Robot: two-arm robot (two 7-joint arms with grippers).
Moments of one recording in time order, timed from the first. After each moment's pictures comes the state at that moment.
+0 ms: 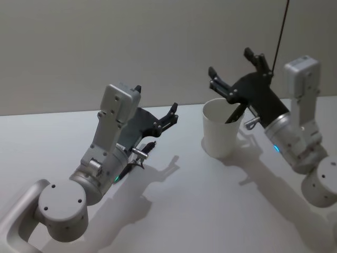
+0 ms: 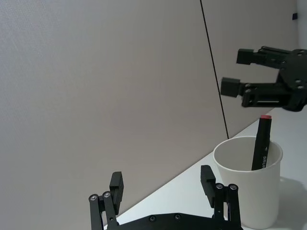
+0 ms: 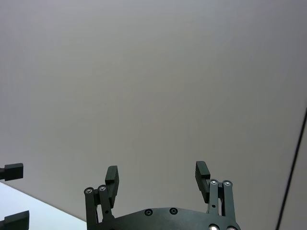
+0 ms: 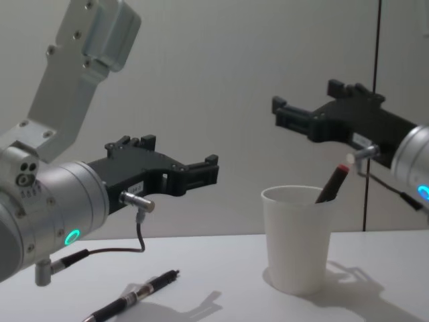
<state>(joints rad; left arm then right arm) -0.24 0.38 0.45 -1.63 -0.20 0.01 -0.01 0.31 0.12 -0.27 -1.40 0.06 -0.26 0.22</state>
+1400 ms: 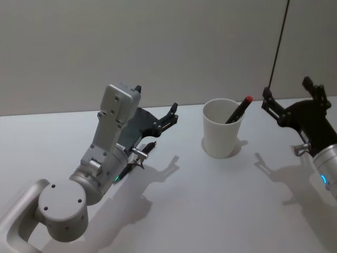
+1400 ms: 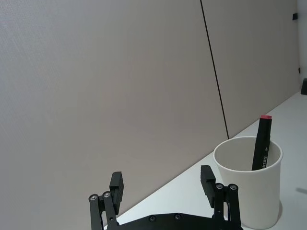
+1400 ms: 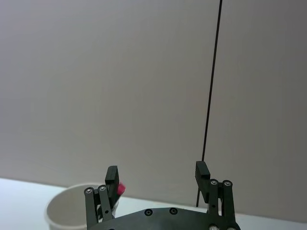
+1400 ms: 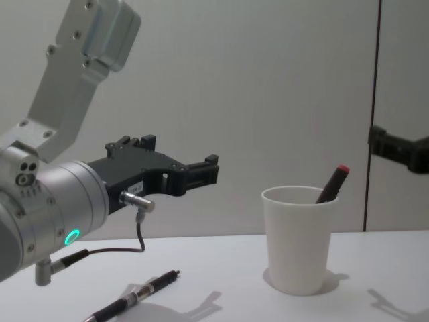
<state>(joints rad) -0.24 0.38 0.45 -1.63 -0.20 0.01 -0.01 0.07 0.26 -0.21 -1.67 0.20 -0.11 0.03</state>
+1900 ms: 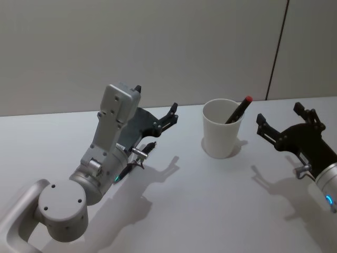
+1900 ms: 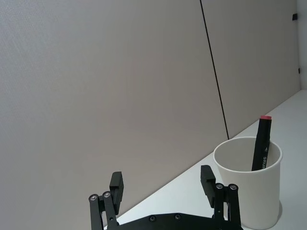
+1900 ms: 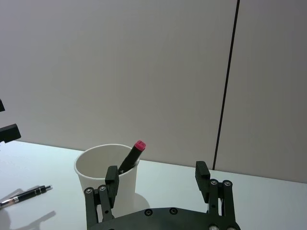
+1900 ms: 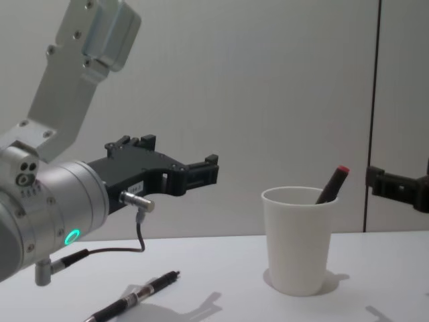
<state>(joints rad) -0.24 0.38 0.45 -1.63 -0.20 0.01 -0.01 -0.01 0.34 -0.23 -1.76 0.28 0.03 0.07</state>
